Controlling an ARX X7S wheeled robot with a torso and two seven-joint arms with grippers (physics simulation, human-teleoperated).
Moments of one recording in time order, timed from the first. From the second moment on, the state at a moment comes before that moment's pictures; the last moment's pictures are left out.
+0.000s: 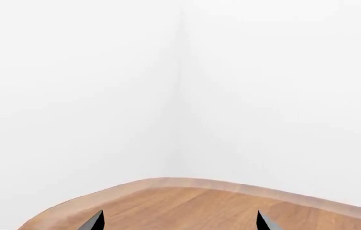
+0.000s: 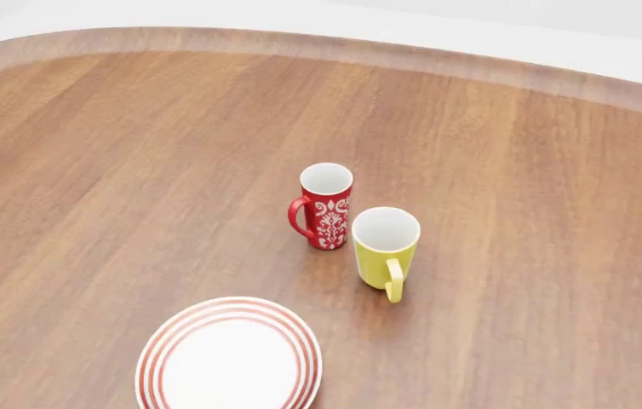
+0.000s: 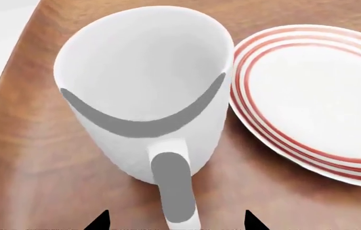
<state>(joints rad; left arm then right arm) 0.19 -0.35 -0.09 0.62 -0.27 -0.09 -0.46 0.43 0.29 -0.77 0.35 0.33 0.32 -0.47</state>
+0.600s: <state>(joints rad) 0.18 -0.36 -0.08 0.62 -0.27 -0.10 -0.47 0.40 0.33 -0.77 0.20 0.35 0.36 -0.43</state>
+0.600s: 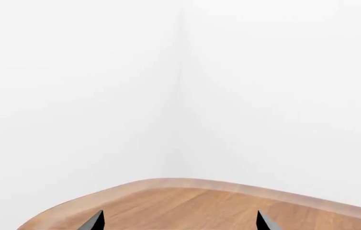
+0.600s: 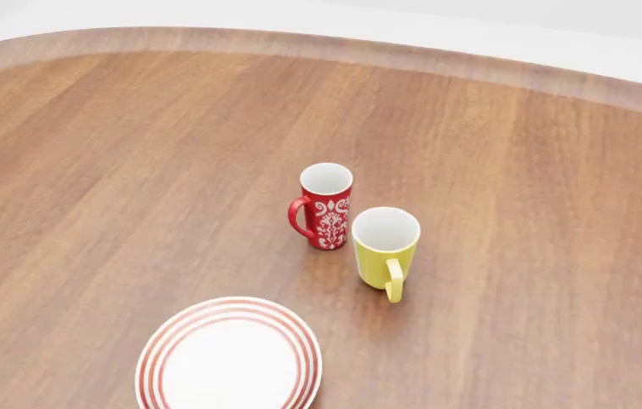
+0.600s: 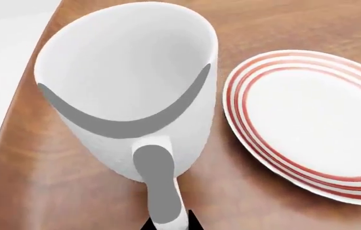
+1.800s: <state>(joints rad) 0.19 -0.37 -0.06 0.63 -0.28 -0.08 -0.48 0.63 0.18 -0.53 0.49 0.47 0.44 -0.21</state>
